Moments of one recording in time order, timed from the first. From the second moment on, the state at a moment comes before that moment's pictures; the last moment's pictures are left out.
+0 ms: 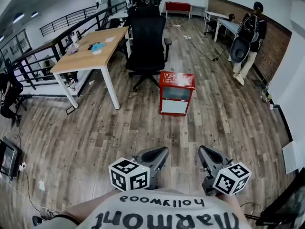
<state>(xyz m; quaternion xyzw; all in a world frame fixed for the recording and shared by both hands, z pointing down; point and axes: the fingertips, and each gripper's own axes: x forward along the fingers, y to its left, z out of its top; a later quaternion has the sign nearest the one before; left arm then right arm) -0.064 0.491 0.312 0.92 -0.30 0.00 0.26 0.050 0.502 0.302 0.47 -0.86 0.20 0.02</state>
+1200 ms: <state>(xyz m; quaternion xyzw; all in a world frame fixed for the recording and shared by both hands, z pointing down) -0.080 0.427 0.334 0.89 -0.40 0.03 0.21 0.120 0.468 0.335 0.48 -0.86 0.16 0.08</state>
